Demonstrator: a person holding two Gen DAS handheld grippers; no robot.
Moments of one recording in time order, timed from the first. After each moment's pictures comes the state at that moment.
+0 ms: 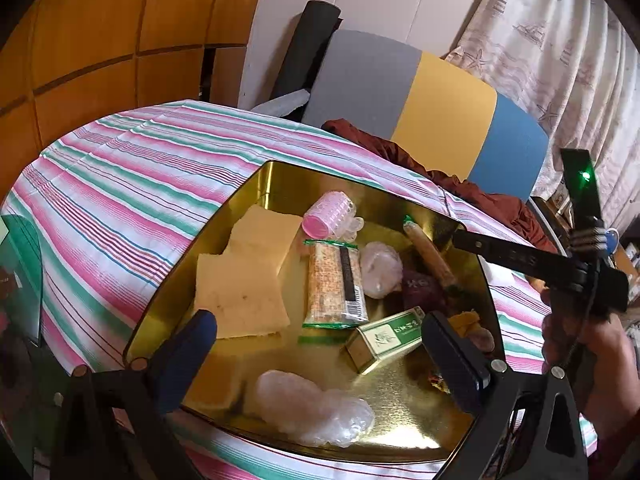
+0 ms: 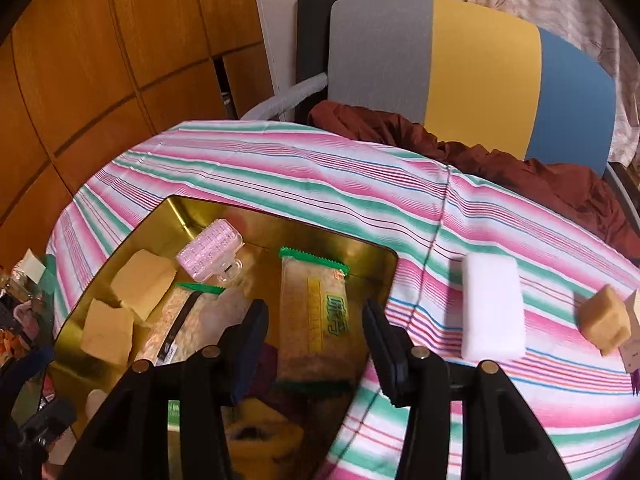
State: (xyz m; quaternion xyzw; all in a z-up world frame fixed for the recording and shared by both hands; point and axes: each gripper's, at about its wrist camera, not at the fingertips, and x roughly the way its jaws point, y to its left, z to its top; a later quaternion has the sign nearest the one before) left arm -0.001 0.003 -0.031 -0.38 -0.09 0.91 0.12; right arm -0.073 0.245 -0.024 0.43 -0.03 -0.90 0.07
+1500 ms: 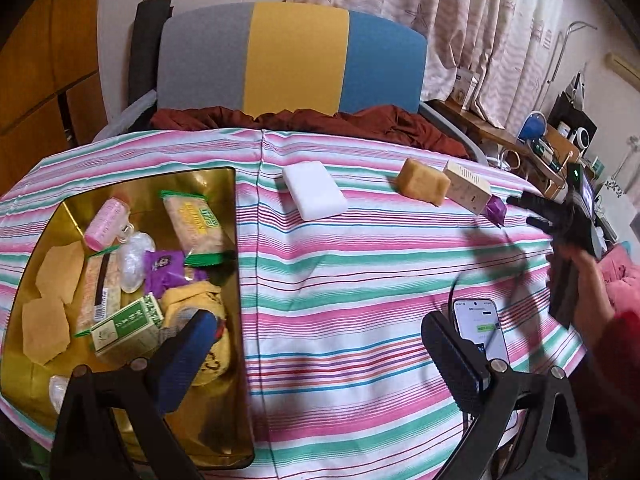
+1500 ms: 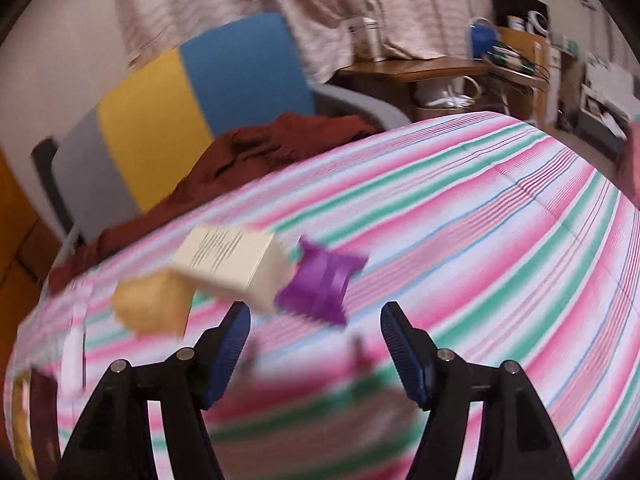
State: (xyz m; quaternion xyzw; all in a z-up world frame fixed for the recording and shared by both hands) left arm 0.049 0.210 -0.011 -0.41 0.05 0.86 0.29; right arm 0.091 0.654 -0.051 0.32 -0.26 -0.86 -0.29
